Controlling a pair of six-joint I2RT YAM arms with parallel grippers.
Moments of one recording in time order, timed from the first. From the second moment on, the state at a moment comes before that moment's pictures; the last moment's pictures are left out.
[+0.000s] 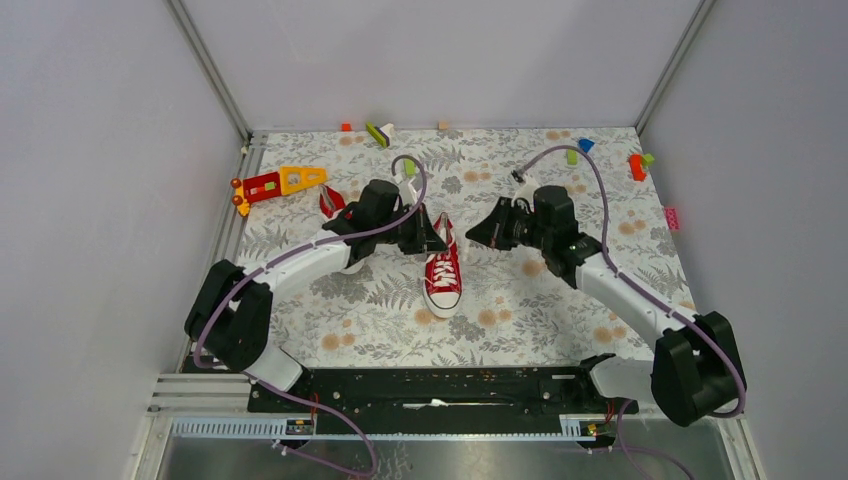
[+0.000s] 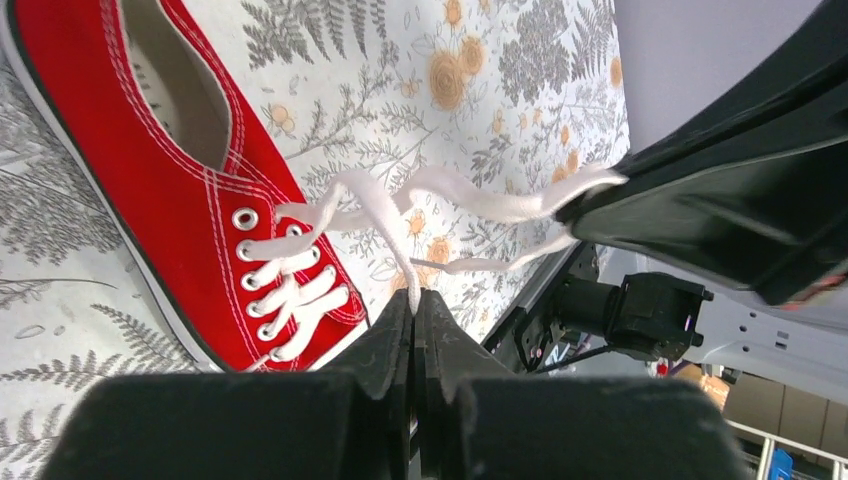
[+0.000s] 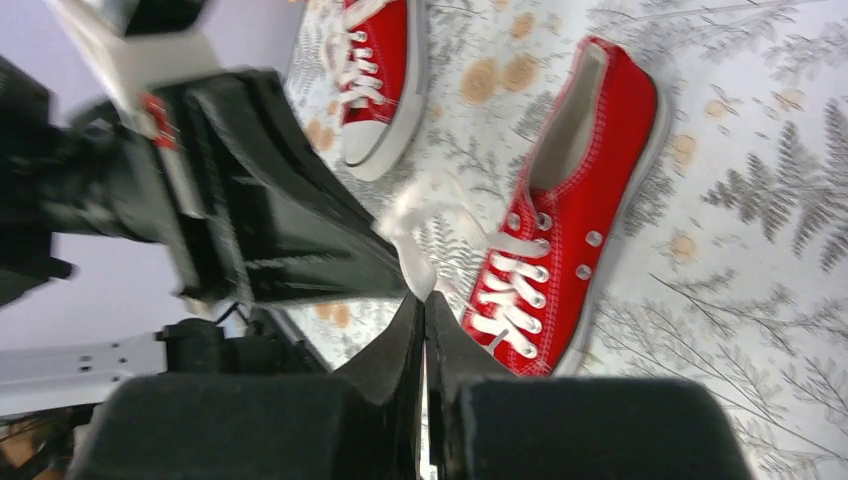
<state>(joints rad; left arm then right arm) -0.59 1.53 1.00 -0.07 0.51 -0.69 0.43 1.23 0.73 0.07 -0.43 0.65</state>
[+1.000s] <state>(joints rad) -0.98 1.56 0.72 0.57 -0.12 -0.97 0.34 1.43 1.04 -0.12 -0.81 0.98</state>
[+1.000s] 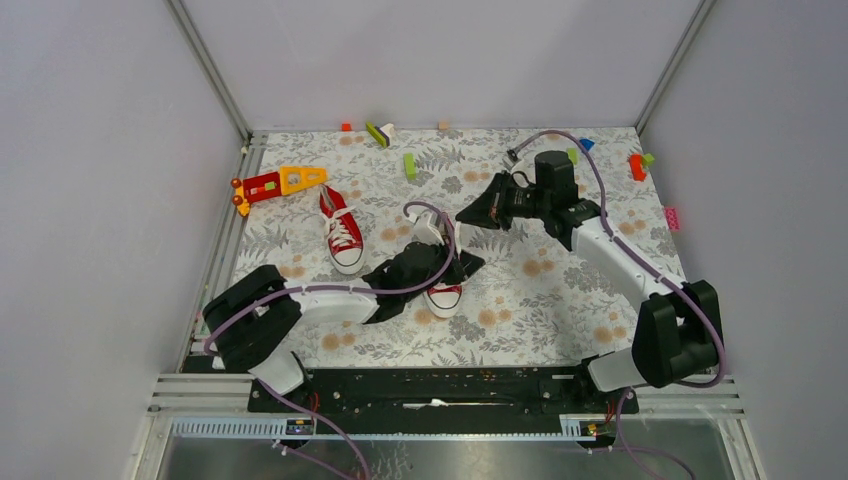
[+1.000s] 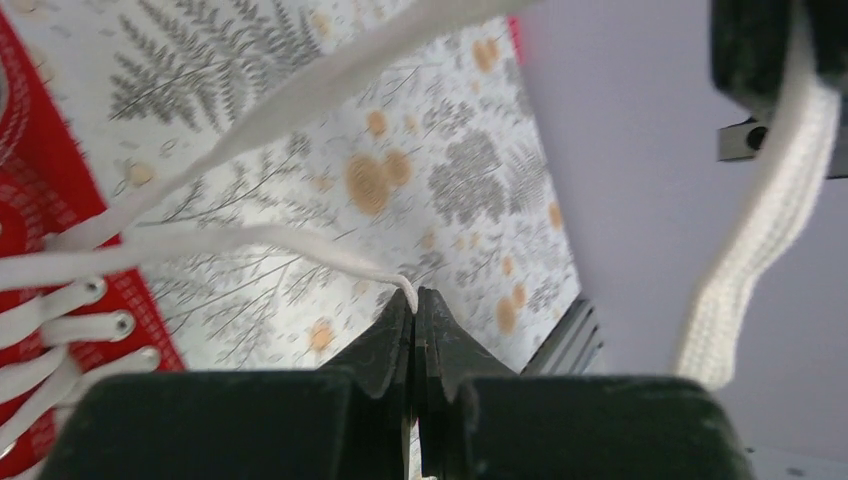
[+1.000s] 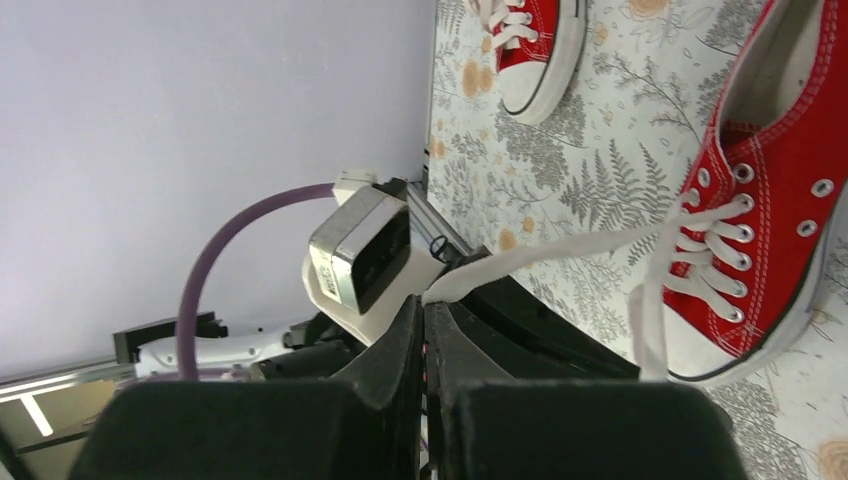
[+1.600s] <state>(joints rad) -0.96 1.65 0.65 0.85 -0.12 -1.18 0.32 1.51 1.08 0.08 -0.88 1.18</state>
